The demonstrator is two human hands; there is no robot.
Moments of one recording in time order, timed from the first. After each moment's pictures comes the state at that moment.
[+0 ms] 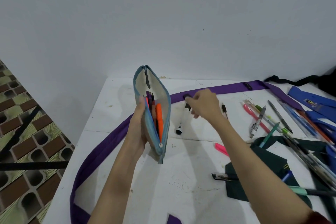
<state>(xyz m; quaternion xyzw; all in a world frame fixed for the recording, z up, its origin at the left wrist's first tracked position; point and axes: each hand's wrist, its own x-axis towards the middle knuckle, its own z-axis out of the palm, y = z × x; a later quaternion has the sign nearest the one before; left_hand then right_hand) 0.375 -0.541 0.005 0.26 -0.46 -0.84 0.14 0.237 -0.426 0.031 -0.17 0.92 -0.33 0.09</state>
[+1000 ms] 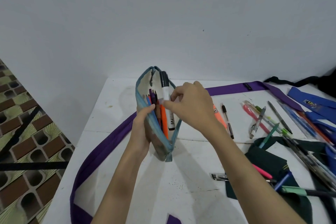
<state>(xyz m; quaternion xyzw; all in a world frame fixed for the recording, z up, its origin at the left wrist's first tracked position) 0.374 -0.529 0.007 0.26 -0.43 -0.84 0.19 0.298 -0.438 0.075 -0.32 0.90 -0.29 0.00</state>
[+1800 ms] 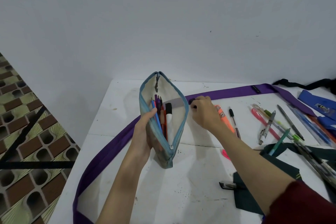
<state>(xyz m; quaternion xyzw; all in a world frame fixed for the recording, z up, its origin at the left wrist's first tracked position) 0.376 -0.540 0.002 0.30 -0.43 -0.84 0.15 0.195 -0.442 -0.035 -0.33 0.93 -0.15 -0.01</state>
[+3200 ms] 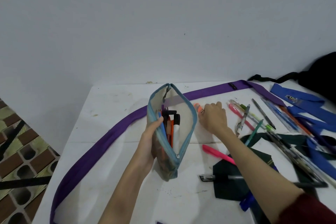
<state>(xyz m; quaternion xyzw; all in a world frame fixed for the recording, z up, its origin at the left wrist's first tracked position) 0.364 -0.489 -0.002 0.27 -0.46 -0.84 0.06 0.190 -0.367 -0.025 -0.18 0.98 -0.08 -0.01</state>
